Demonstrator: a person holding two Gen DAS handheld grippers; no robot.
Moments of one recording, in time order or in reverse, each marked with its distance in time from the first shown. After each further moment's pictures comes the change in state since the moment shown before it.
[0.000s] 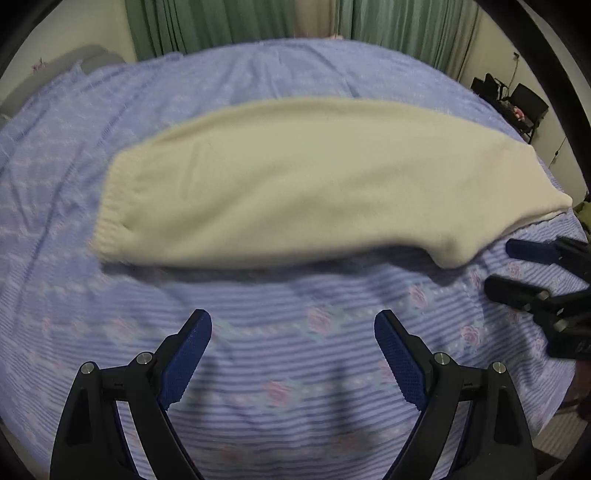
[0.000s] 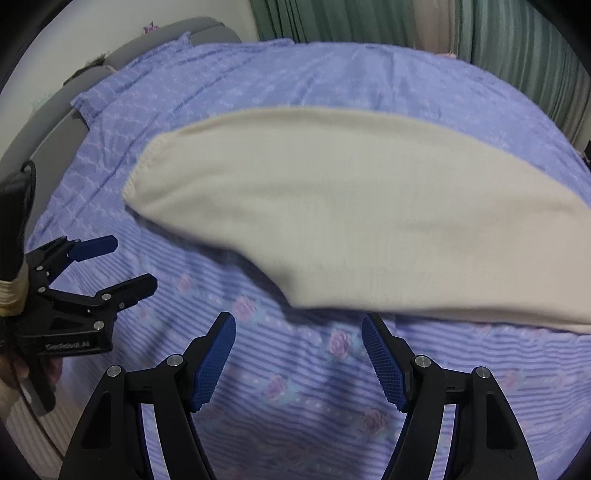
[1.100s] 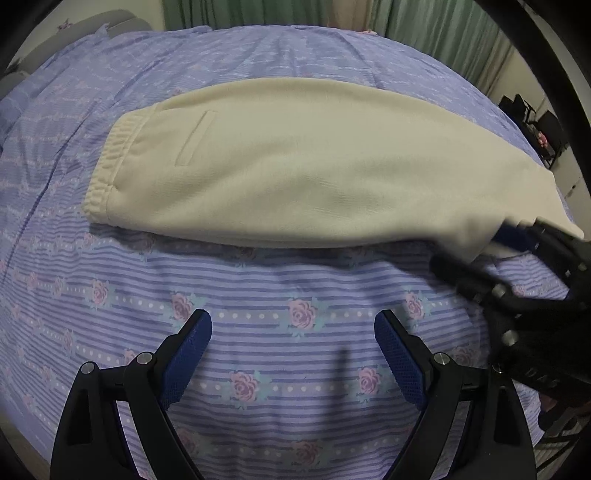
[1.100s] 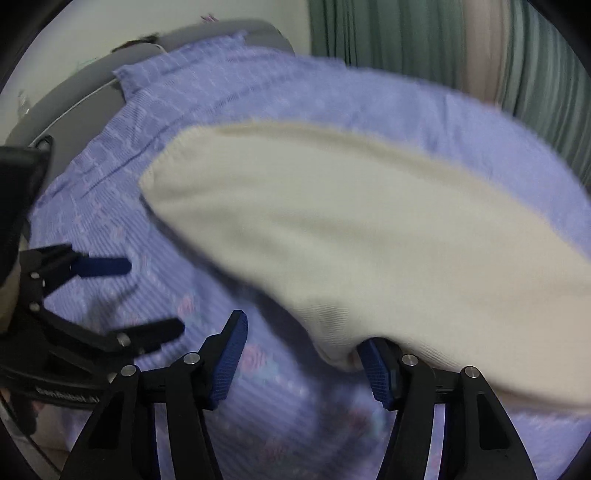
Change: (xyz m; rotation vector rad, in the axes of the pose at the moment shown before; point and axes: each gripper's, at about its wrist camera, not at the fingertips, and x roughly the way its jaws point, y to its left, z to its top) left arm 0.016 -0.004 -0.002 -0.146 0.042 0.017; right arm 0.016 0.034 0.023 -0.235 -0.145 0.017
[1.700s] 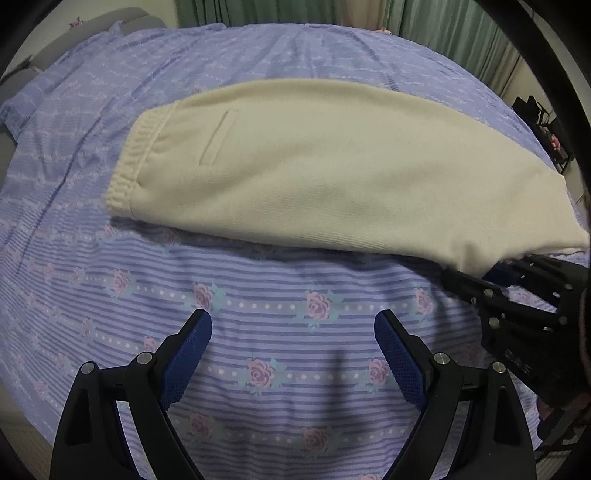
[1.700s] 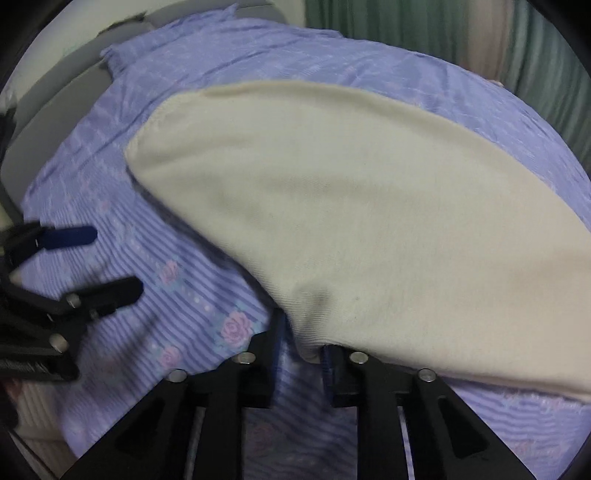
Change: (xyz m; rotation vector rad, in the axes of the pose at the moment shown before) left arm -0.015 -0.005 0.001 -0.009 0.006 0.063; right arm 0.015 -0.010 -0.015 0.063 0.139 0.017
